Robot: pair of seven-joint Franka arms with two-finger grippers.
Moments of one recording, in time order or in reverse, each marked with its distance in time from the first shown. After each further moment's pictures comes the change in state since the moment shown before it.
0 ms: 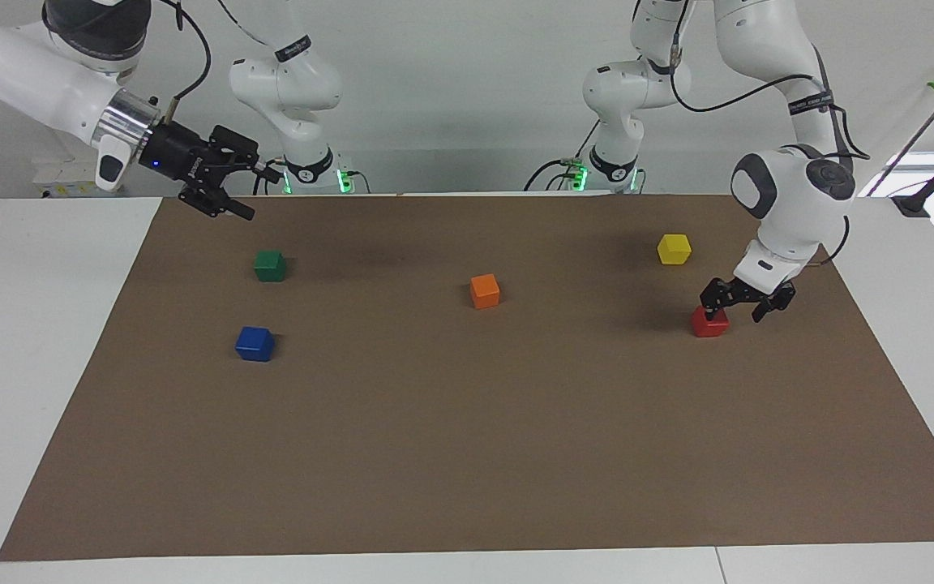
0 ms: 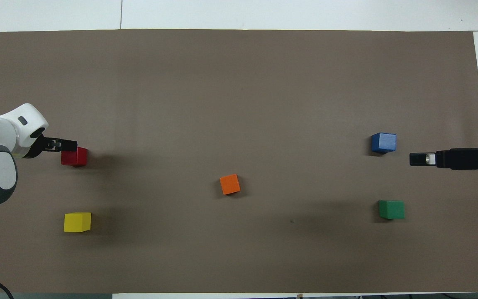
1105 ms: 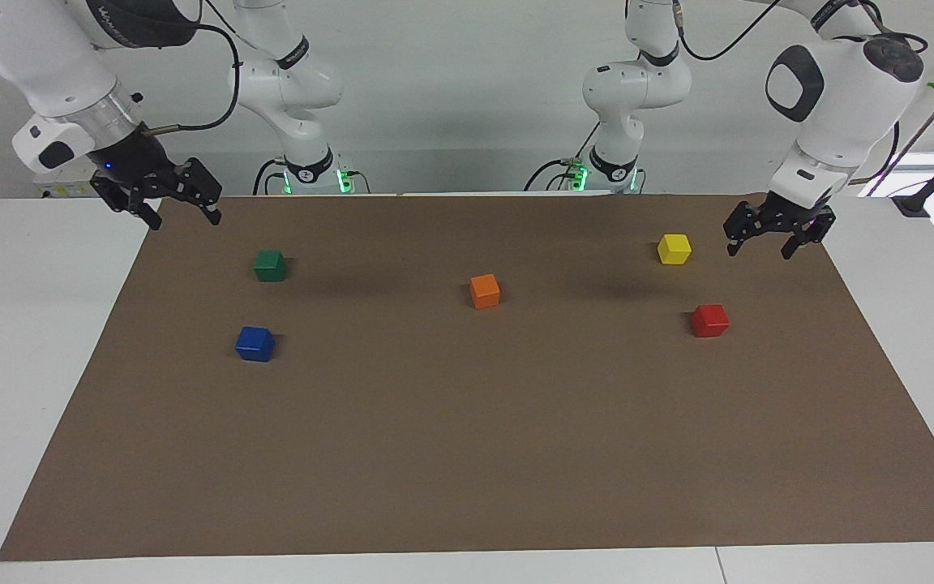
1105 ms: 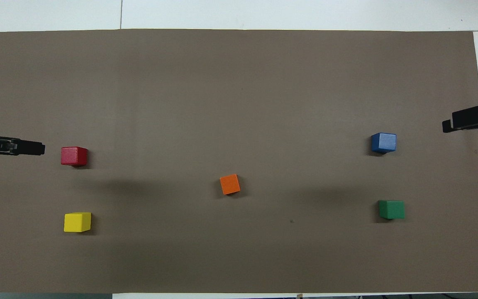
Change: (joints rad) left arm -0.024 -0.207 -0.001 0.158 0.000 -0.374 0.006; right arm 0.118 0.201 0.008 0.445 -0.713 -0.062 0.328
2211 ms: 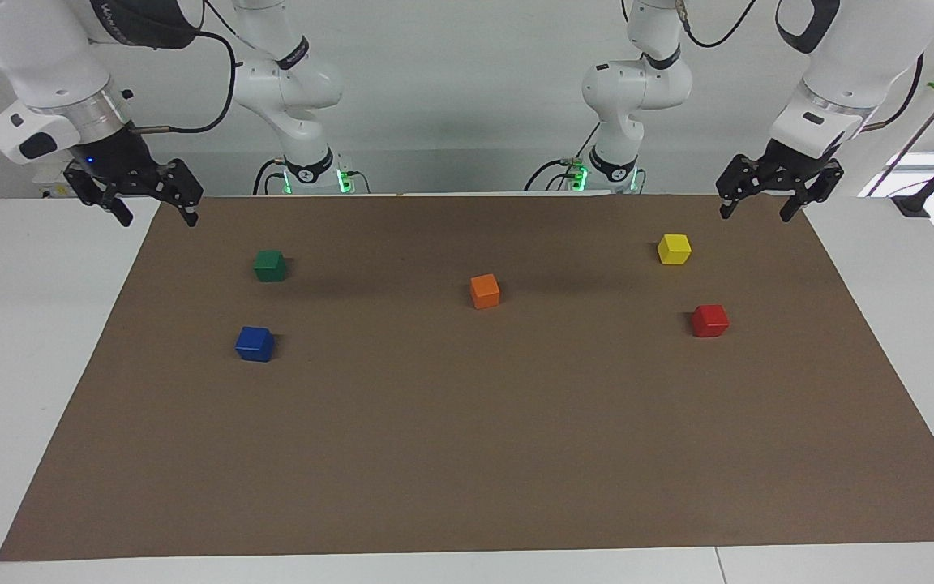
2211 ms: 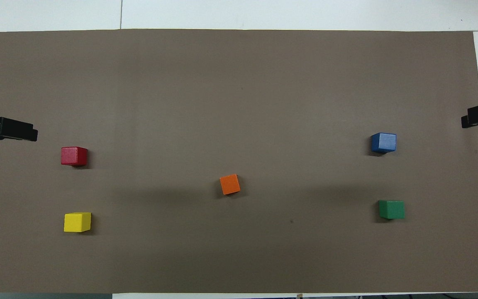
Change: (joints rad) left arm -0.090 0.041 -0.024 0.374 0.000 -0.358 -0.144; right arm 0.013 0.025 0.004 0.066 -0.187 0.000 0.025
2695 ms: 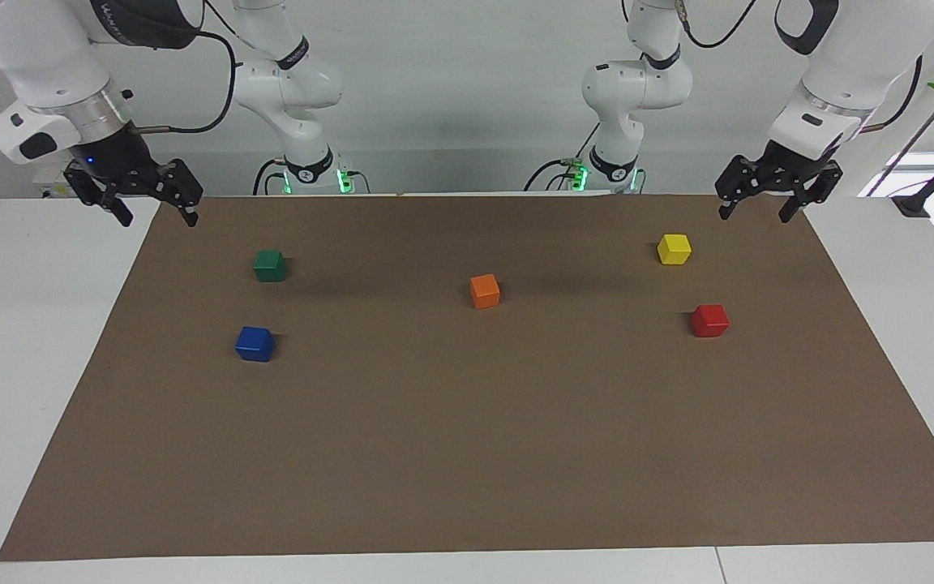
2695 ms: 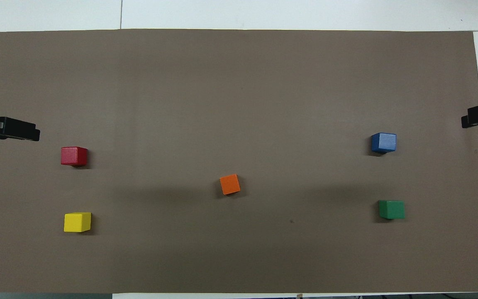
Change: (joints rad) left arm 0.000 0.009 -0.004 0.000 0.000 0.000 0.003; right arm 0.000 0.000 0.000 0.000 0.000 0.000 0.000
